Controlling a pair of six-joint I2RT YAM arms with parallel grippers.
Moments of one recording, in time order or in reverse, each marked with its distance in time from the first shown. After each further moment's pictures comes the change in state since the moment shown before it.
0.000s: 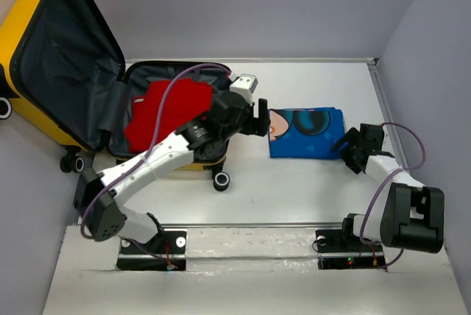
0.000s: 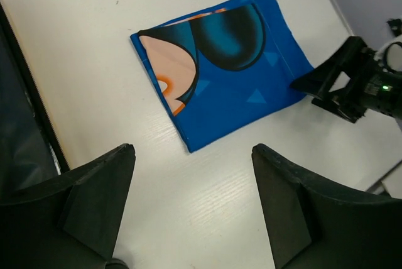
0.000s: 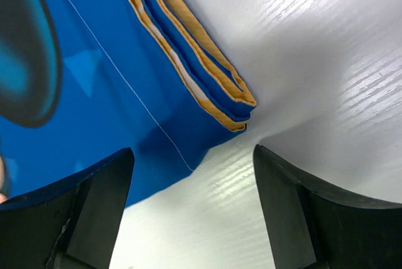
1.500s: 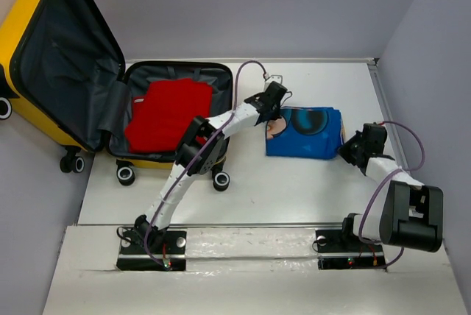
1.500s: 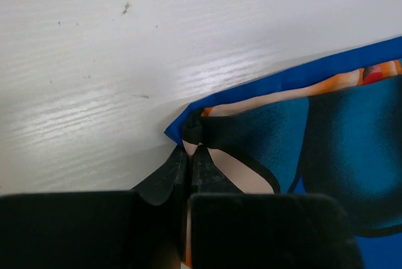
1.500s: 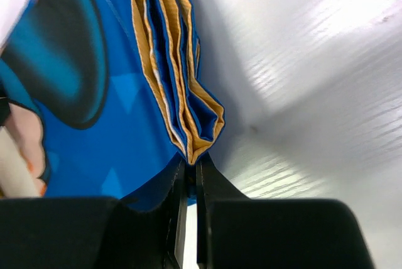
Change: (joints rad) left arm 0.092 1.164 0.869 -0.076 -0.081 -0.069; right arm -0.049 0.021 -0.048 0.171 -0.160 0.021
